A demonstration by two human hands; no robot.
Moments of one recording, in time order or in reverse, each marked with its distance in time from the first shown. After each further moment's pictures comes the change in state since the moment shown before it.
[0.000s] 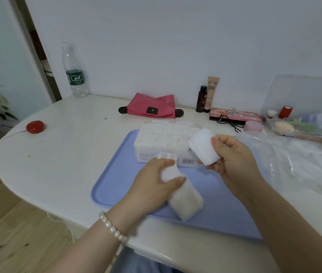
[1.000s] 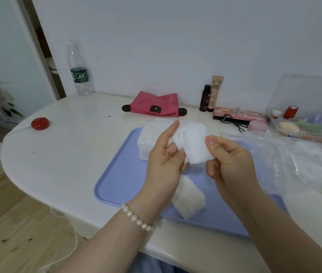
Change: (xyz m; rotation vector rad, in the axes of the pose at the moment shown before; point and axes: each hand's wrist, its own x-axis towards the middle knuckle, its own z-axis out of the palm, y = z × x) left_hand 0.001 0.039 0.014 -0.929 0.063 0.140; right_hand -0.020 0.001 0.020 0.137 0.024 -0.071
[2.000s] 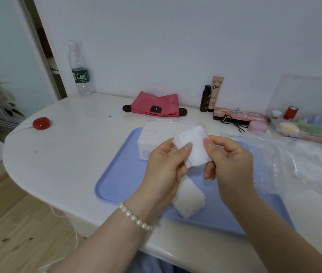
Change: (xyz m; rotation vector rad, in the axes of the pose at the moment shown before) left_hand 0.003 0.000 -0.001 -0.265 0.020 -0.179; right_hand -0.005 0.003 0.002 -0.138 0.020 -0.202
